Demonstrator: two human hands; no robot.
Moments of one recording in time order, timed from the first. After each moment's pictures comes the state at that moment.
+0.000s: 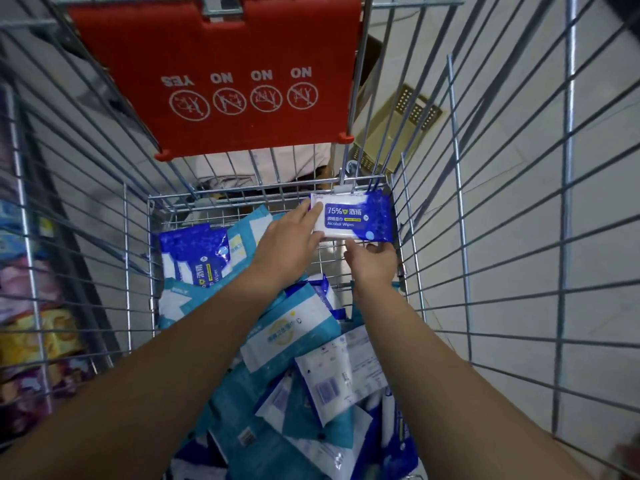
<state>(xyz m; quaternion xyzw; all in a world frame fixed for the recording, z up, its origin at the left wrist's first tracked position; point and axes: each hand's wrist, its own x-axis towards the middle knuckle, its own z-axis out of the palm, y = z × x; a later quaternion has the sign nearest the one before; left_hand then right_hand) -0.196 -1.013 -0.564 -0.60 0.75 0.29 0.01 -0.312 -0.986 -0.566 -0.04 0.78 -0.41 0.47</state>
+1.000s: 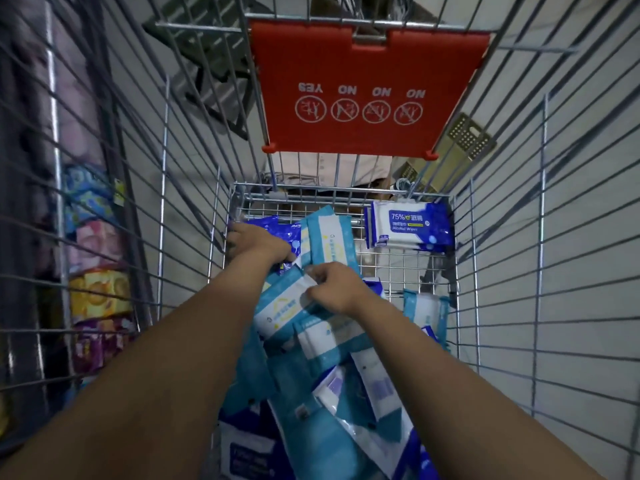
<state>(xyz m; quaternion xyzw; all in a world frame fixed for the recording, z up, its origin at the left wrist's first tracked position) -0.078 -1.003 -0.559 -0.89 0.26 0.37 0.05 -0.221 -0.960 -0.534 -0.60 0.60 0.07 0.52</state>
